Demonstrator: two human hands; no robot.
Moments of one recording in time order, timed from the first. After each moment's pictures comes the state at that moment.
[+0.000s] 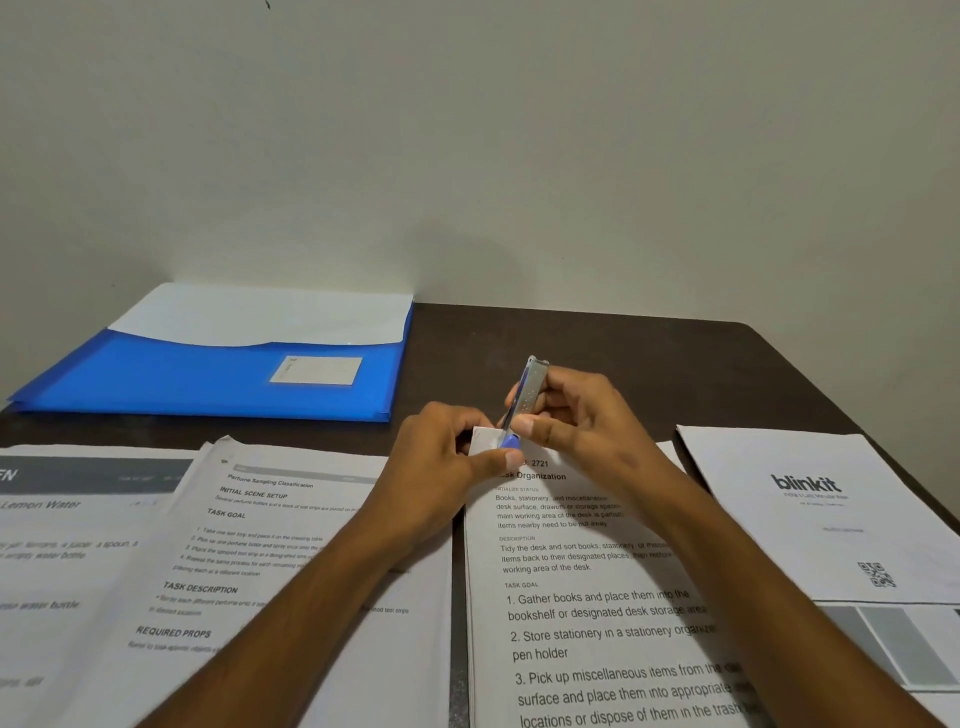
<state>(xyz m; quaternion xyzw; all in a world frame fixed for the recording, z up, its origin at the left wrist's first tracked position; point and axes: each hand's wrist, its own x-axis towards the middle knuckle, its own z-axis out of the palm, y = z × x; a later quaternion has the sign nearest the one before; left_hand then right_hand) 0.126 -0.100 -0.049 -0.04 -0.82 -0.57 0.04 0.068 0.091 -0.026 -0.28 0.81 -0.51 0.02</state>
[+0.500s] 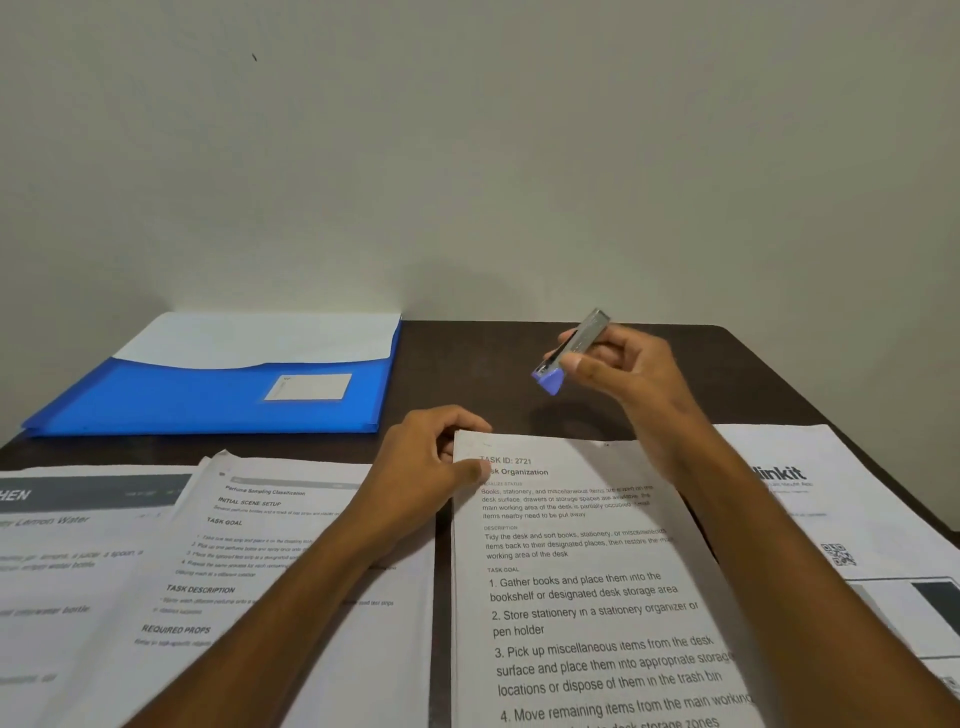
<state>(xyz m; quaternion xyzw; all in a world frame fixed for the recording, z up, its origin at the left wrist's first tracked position) 0.128 -0.100 -0.046 -0.04 -0.86 -0.50 0.06 0.057 0.135 0.003 -0.18 0.74 -0.64 -0.04</state>
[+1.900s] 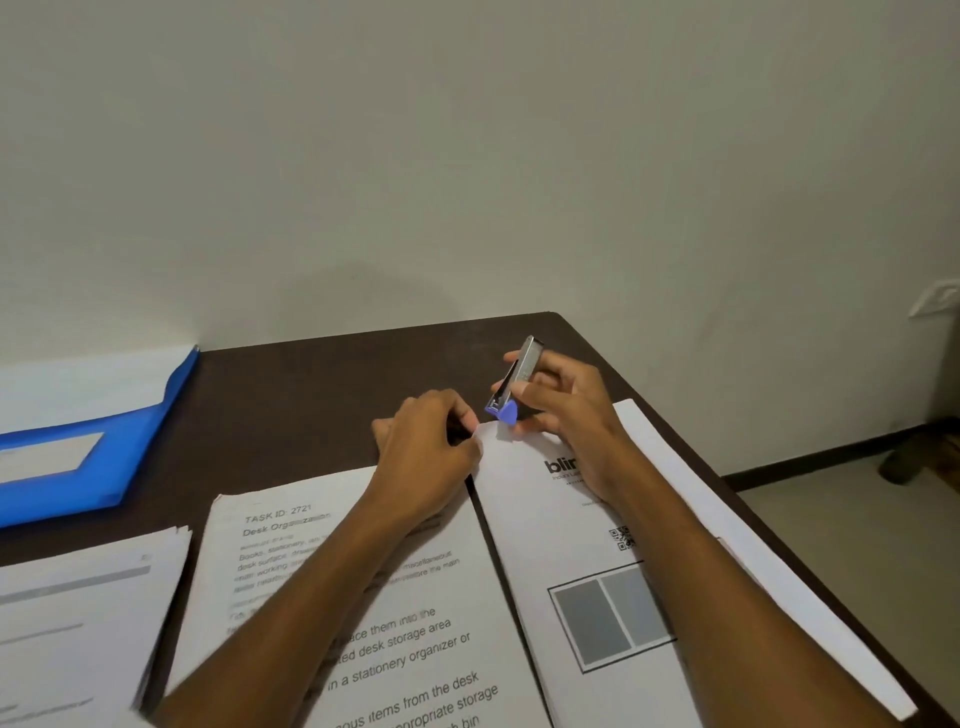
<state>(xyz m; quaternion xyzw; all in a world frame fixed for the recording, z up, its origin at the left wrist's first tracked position) 0.049 0.088 -0.050 -0.08 -0.92 -0.37 0.11 0.030 0.277 -0.046 -0.07 0.72 -0.69 -0.06</state>
